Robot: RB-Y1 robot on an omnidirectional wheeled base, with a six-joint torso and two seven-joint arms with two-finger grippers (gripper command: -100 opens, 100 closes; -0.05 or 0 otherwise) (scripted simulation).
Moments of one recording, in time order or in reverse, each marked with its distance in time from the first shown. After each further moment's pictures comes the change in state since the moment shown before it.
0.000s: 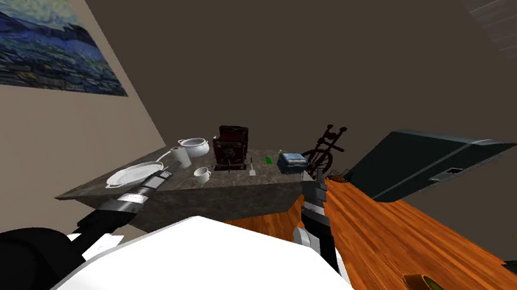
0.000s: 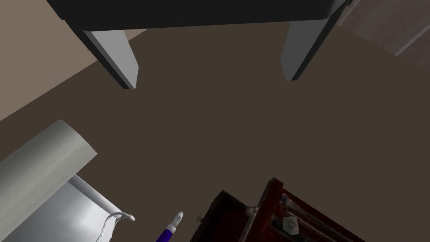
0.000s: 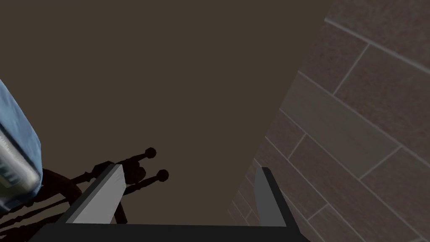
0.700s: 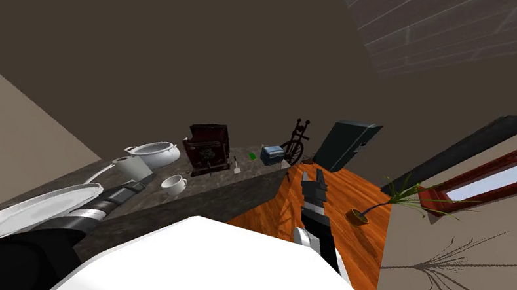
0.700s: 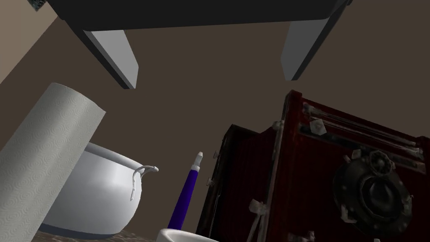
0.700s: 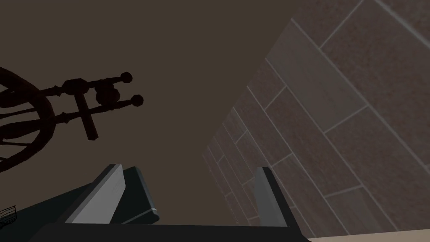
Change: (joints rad) left arm 0.113 0.080 0.129 0.143 -0.108 0.082 0.003; right arm 0.000 0.000 0.000 0.000 0.000 0.000 0.000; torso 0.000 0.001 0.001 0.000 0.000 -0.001
